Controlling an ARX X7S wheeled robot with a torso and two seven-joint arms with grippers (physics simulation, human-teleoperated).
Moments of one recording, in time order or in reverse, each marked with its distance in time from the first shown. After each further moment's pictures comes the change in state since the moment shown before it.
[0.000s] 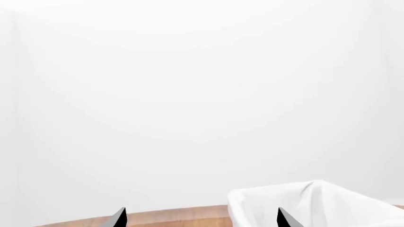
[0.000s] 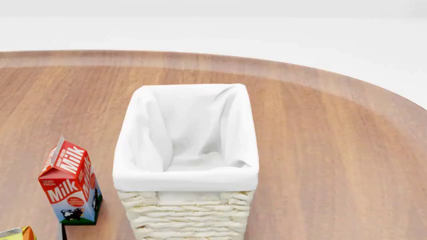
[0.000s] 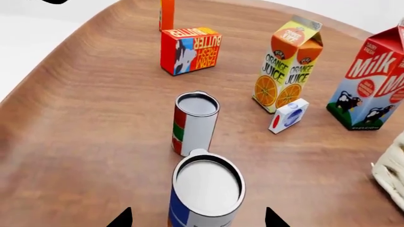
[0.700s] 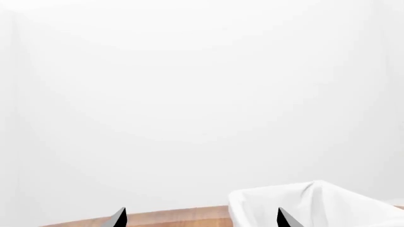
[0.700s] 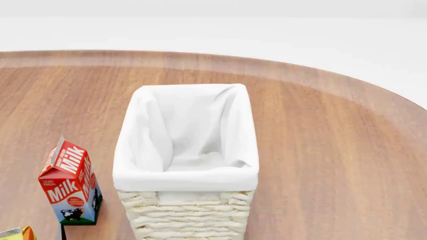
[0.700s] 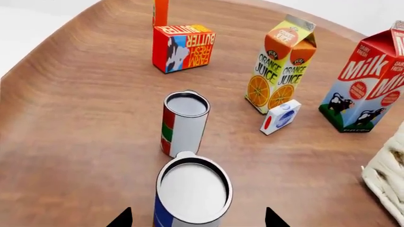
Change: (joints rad) left arm 0.000 -0.008 0.007 0.002 0.001 0.003 -0.011; right arm 0.032 -0.028 -0.006 0.019 -0.028 0.012 0.018
